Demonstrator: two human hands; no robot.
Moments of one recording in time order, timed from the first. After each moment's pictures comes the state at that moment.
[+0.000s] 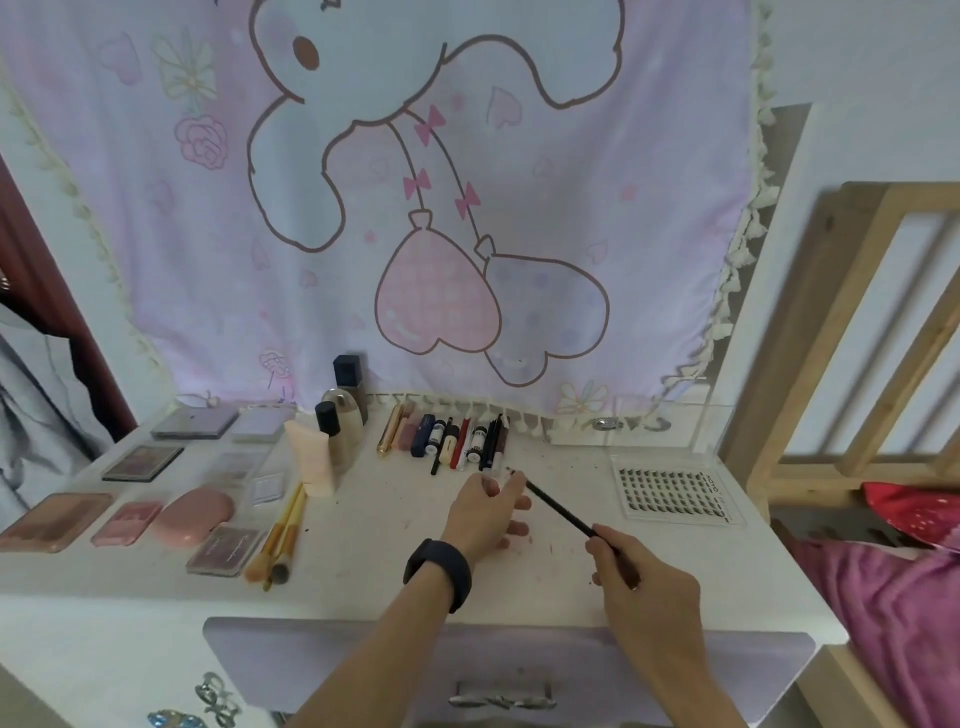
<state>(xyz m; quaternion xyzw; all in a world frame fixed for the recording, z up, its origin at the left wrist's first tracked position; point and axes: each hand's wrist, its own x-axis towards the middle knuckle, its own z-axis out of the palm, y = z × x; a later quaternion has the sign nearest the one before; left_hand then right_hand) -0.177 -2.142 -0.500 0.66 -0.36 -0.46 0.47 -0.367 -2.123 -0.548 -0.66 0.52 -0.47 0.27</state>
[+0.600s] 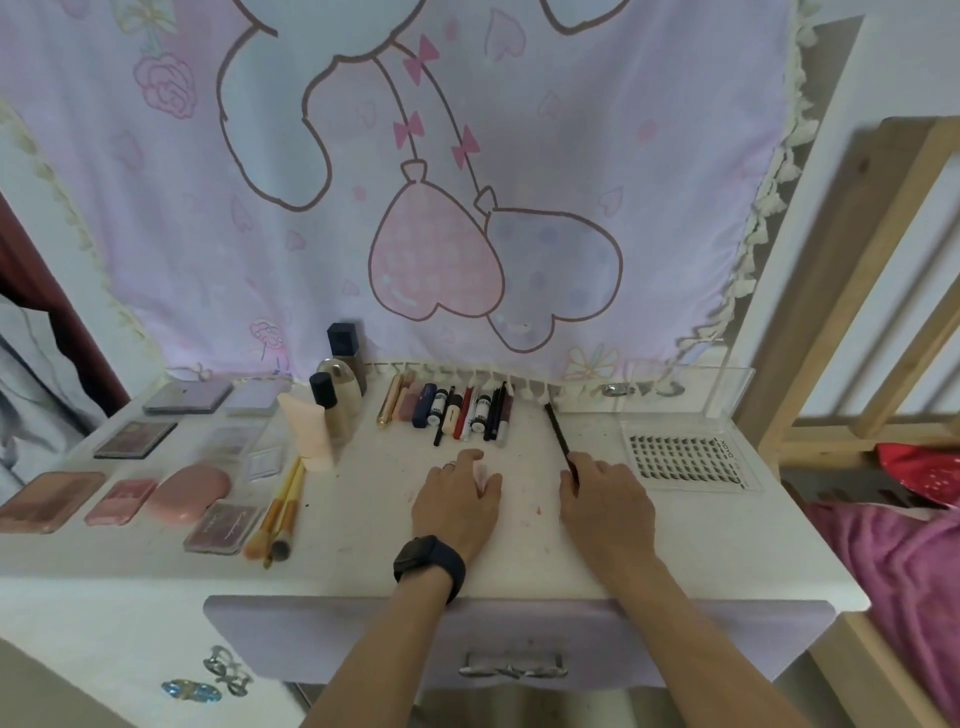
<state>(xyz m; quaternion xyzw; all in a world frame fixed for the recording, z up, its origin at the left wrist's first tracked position) -0.146 -2.139 -0.549 0.78 -0.54 -0.10 0.30 -0.314 -2.183 -0.549 -0.75 0.59 -0.29 0.02</state>
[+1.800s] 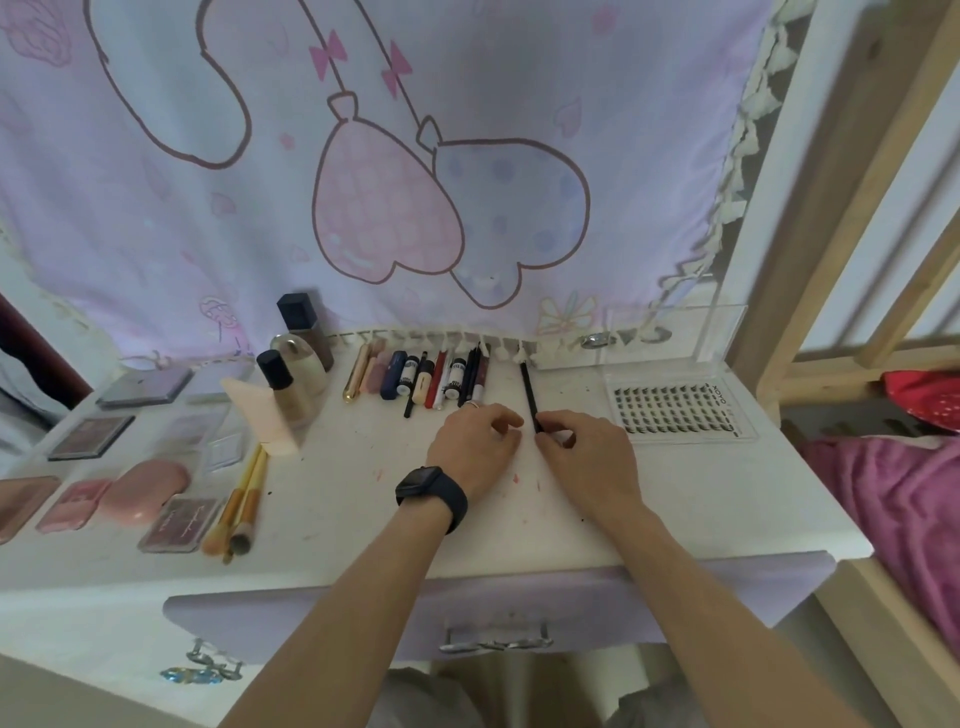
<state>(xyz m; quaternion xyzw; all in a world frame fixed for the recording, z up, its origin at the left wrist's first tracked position) -0.166 -2.188 -0.540 0.71 -0.63 -0.14 0.27 -0.329 -2.214 -0.560 -0.74 0.54 -0.31 0.24</state>
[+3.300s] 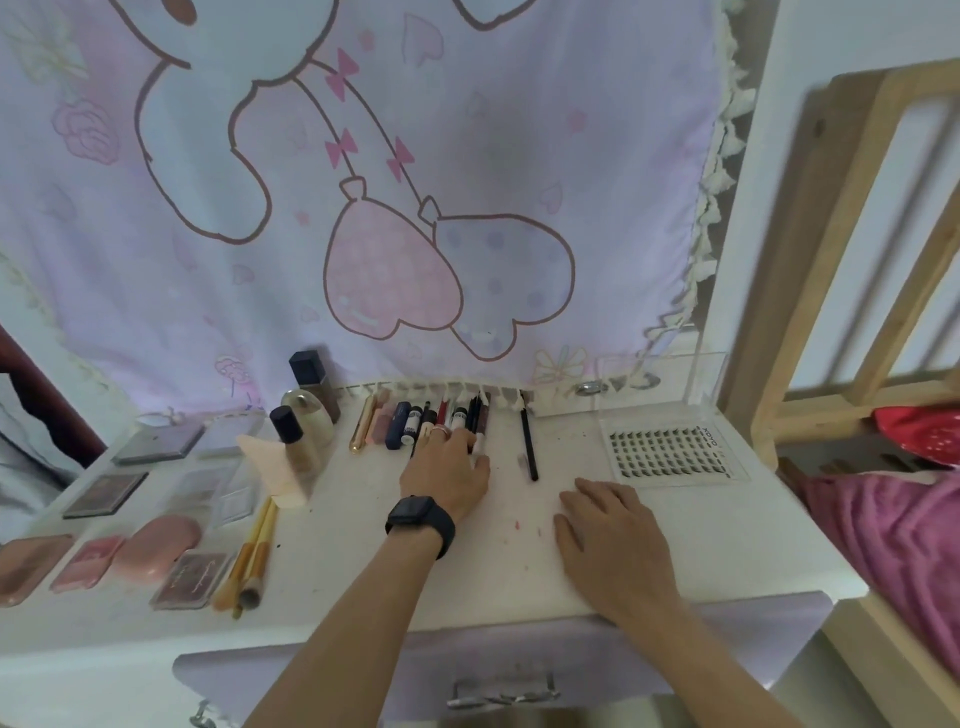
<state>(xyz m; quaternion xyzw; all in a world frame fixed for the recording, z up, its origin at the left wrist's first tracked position) -0.142 -2.201 -0.531 0.79 -0.58 -0.02 0.20 -0.353 -2.169 -0.570 -0.79 0.56 -0.24 0.05</state>
